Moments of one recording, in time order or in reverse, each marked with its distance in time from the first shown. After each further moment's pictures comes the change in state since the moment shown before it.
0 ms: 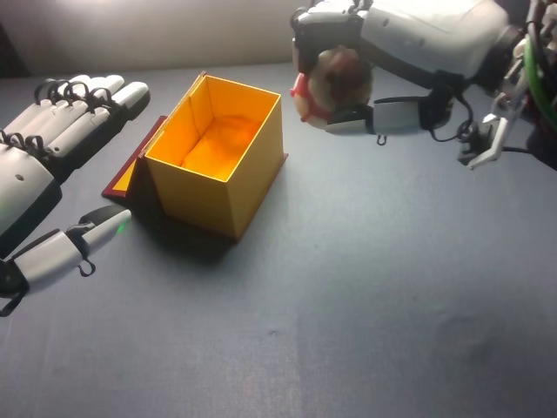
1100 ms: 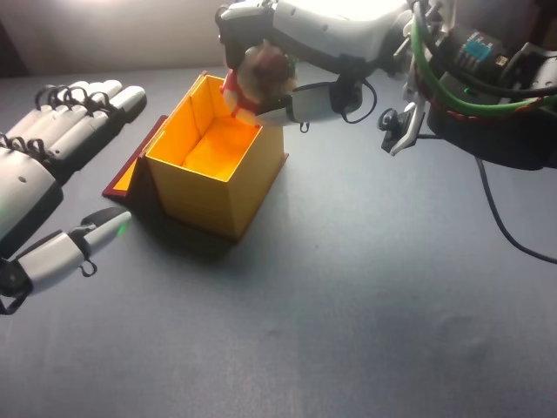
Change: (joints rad) left arm 0.005 -0.037 0.042 -0.004 0.005 -0.024; right arm 0.082 -0.222 0.203 -0.041 -0.113 0.070
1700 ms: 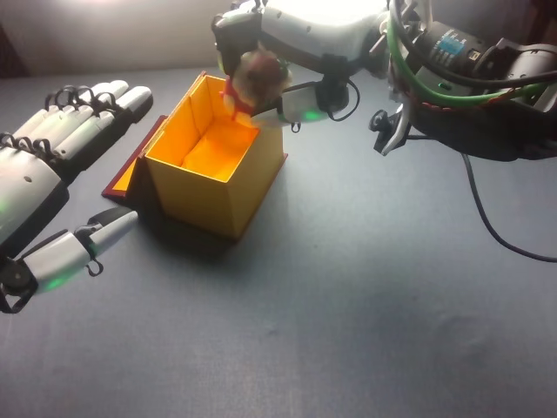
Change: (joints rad) left arm -0.008 -0.013 0.011 -0.002 -0.006 -0.009; right arm 0.011 -0.056 0.069 0.004 -0.079 0.017
